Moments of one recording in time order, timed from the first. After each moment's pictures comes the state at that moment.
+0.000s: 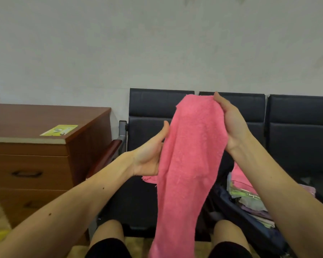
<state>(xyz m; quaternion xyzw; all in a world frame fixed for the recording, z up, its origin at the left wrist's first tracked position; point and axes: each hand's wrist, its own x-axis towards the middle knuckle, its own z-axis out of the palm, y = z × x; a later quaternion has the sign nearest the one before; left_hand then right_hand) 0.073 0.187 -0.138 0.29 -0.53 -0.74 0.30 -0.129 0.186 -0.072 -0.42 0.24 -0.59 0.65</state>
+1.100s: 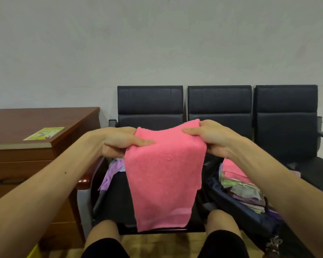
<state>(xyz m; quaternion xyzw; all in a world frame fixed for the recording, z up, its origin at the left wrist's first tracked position) 0.107 0.189 -0.092 0.51 -0.61 -0.57 0.21 -0.139 0.197 -0.098 -0.55 0.51 -0.43 0.50</state>
